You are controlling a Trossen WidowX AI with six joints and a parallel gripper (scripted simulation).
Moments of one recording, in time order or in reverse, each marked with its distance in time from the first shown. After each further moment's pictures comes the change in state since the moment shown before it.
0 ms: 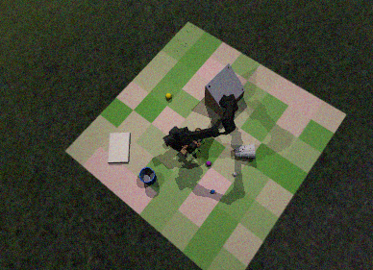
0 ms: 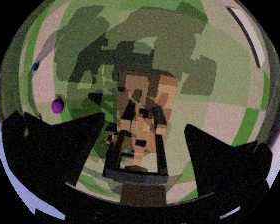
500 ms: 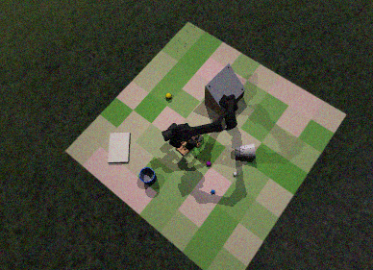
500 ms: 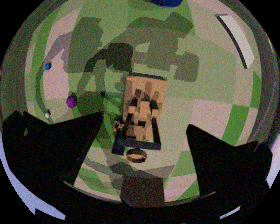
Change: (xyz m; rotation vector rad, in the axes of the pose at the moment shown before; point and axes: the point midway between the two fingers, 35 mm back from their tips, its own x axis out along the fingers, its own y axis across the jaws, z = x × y) arm -0.058 -0.001 0.002 -0.006 -0.044 -0.009
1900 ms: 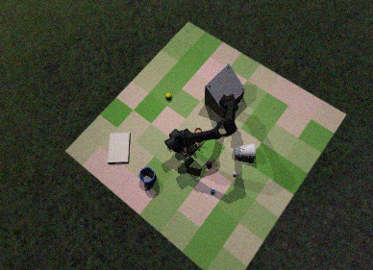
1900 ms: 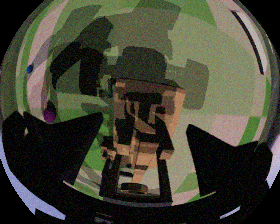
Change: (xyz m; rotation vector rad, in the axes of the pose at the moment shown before) arm 0.086 0.005 0.001 -0.012 -0.004 0.000
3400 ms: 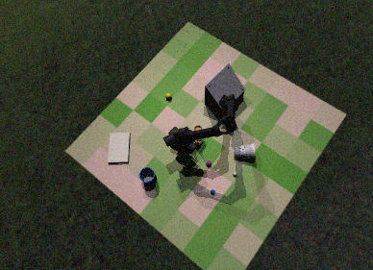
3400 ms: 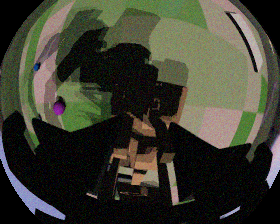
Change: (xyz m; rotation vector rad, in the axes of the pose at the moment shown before) arm -0.034 -0.001 0.000 -0.001 0.009 0.000
